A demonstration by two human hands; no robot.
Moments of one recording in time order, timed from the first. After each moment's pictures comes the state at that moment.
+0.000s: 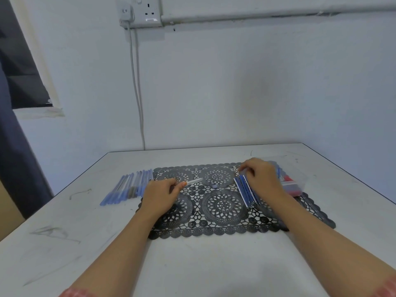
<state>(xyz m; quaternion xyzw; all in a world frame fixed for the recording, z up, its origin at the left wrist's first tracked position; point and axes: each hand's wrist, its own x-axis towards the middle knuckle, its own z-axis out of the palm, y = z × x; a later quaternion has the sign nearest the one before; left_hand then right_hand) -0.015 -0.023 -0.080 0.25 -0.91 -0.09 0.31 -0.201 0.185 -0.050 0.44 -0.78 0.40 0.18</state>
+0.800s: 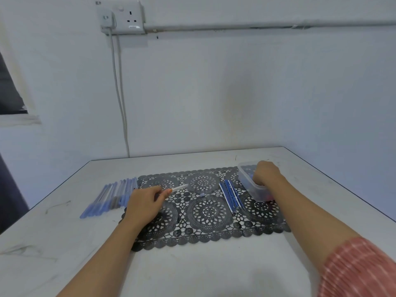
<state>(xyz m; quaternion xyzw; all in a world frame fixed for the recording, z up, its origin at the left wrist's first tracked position) -0.017 -0.024 -0.081 0.23 -0.91 -0.10 0.32 -0.258 0.198 -0.025 0.20 -0.98 0.09 0.01</state>
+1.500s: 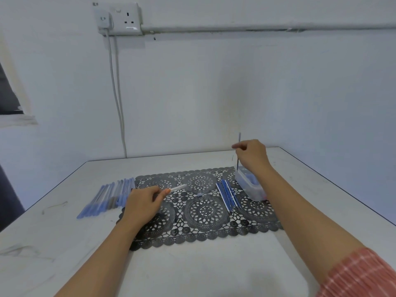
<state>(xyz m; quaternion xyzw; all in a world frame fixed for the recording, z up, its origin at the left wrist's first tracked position) -0.017 -0.018 -0.078 0.23 -0.91 -0.11 0.32 -0.220 0.189 0.018 0.29 -0.83 0.47 0.11</state>
